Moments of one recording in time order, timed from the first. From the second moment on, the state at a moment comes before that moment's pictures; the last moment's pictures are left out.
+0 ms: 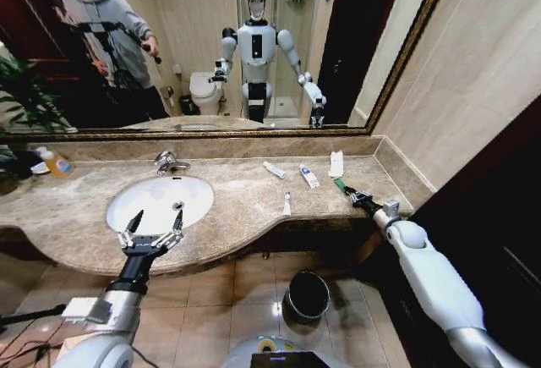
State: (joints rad) left arm 1.84 -1.36 -0.82 -2.47 -0.37 0.04 0.05; right arm -0.91 0.97 0.52 1.33 0.39 -0.03 -0.42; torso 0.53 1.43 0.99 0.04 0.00
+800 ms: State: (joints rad) left arm 1.84 -1.36 -0.82 -2.47 -0.37 0.04 0.05; right arm -0.92 0.98 0.52 1.33 0.36 -0.02 -0.40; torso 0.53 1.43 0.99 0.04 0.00
